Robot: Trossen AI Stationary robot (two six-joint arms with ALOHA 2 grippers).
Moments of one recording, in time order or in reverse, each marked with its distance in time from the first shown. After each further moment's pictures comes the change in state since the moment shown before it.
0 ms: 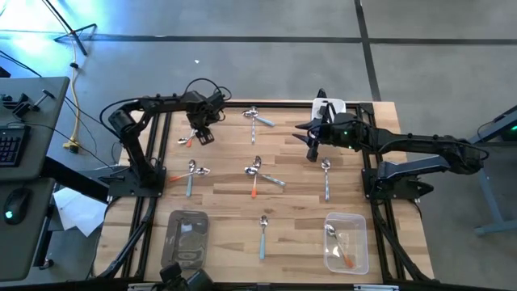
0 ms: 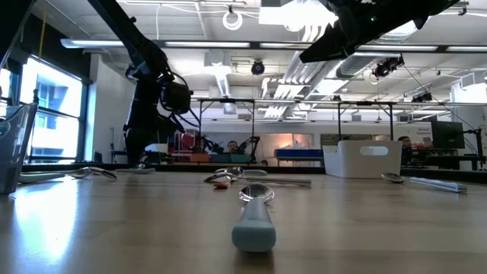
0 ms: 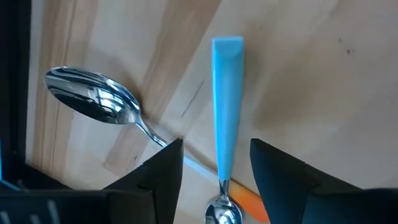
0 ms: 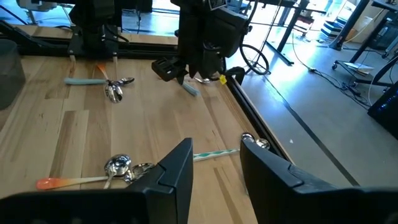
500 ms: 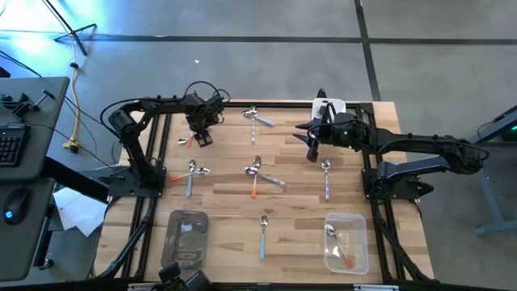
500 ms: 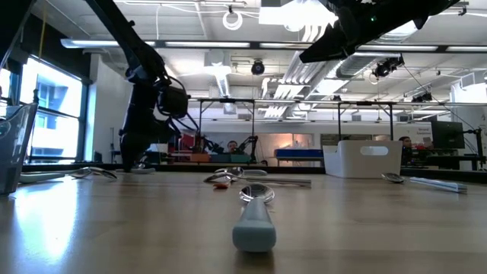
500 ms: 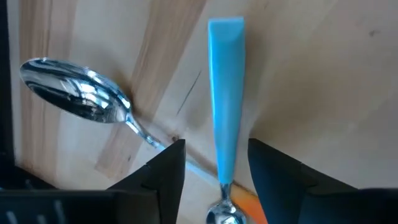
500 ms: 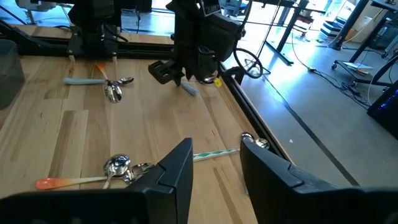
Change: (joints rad) left arm 0.003 0.000 -0.057 0.051 -0.022 0.020; right arm 0.000 0.000 0.000 0.000 0.000 0.000
